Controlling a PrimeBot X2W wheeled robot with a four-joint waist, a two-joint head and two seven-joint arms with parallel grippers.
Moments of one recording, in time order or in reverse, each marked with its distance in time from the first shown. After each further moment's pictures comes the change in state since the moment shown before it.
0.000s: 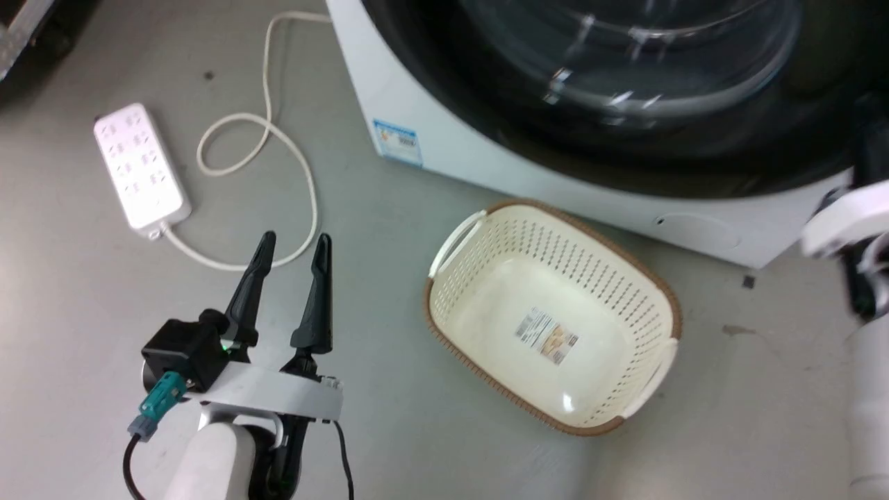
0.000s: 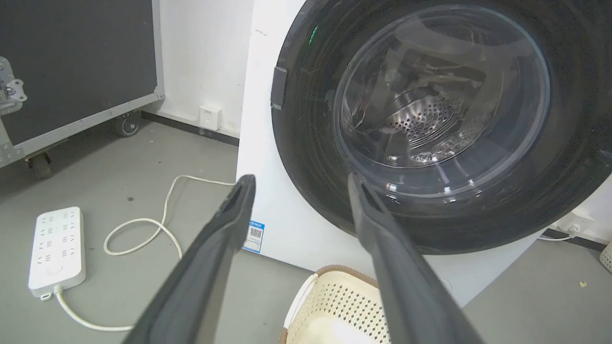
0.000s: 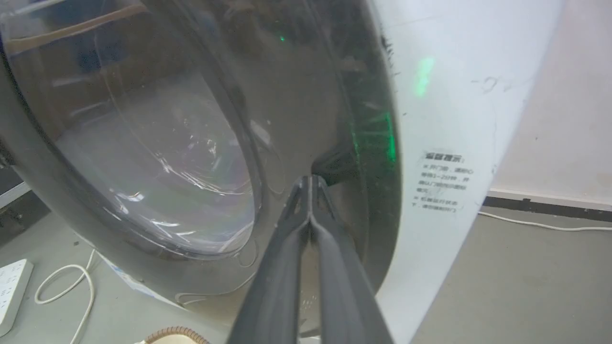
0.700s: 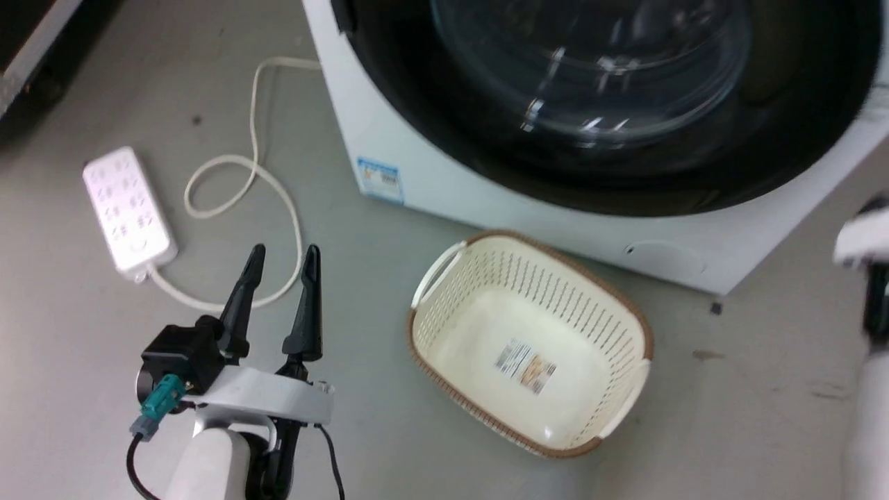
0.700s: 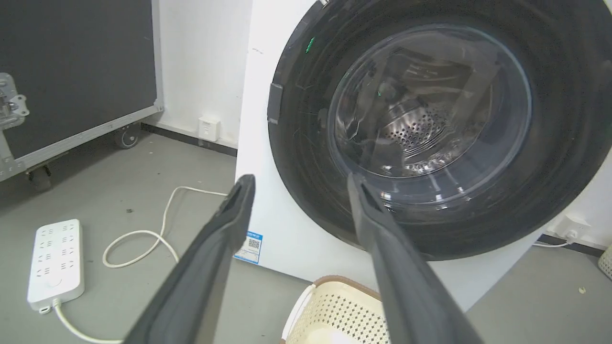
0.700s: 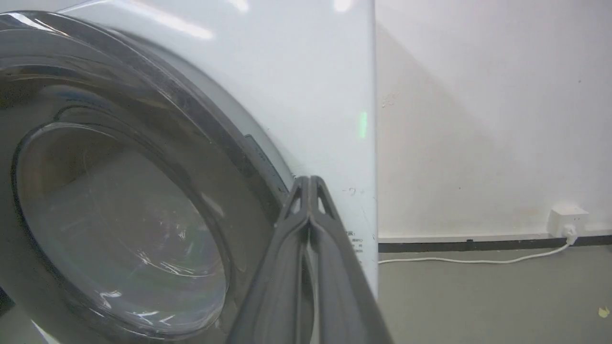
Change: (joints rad) left arm -0.010 -0.046 0.077 0.068 0.063 -0.040 0.000; right arm 0.042 0.043 -0.086 -0.190 0.051 -0.001 -0.054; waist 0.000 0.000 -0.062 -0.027
